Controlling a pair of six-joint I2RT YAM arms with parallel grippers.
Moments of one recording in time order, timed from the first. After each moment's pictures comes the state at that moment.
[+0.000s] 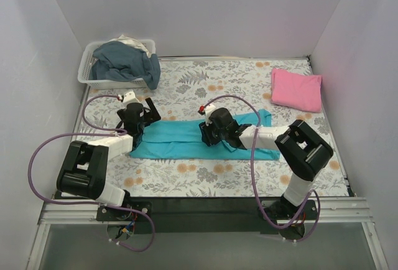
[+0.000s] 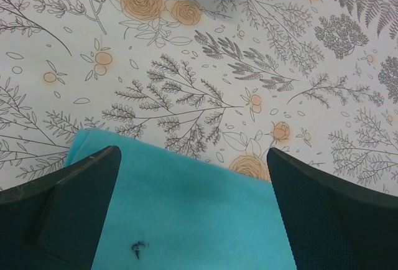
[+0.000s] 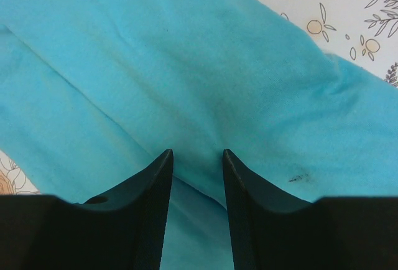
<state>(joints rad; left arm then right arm) -0.22 1.47 0.57 0.41 -0.29 -0.47 0.79 1.74 0.87 0.15 -0.08 0.14</state>
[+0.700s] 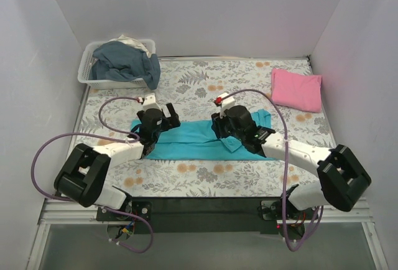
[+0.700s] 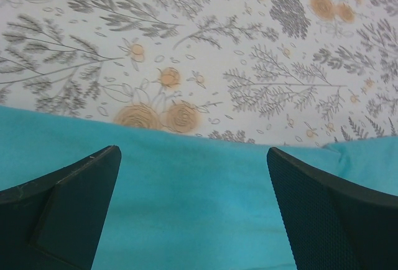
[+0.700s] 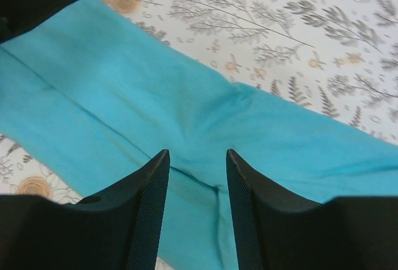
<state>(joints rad) -0.46 1.41 0.54 0.42 -0.32 -0.54 0.79 1.40 0.78 0.10 0.09 0.15</state>
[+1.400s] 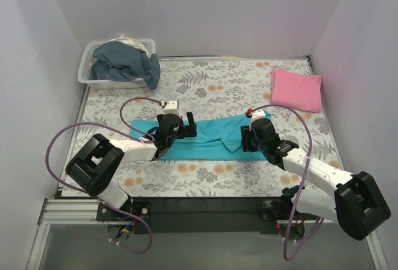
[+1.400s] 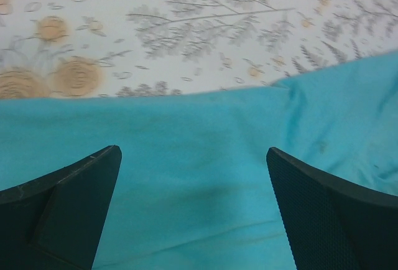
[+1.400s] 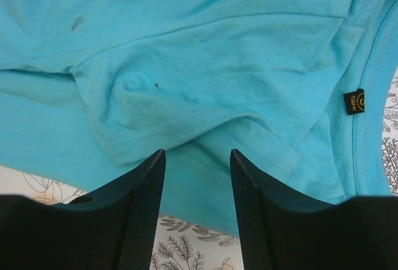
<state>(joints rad) -0.65 1.56 0.60 0.44 -0.30 -0.54 0.59 1.11 0.51 -0.12 0.16 0.24</state>
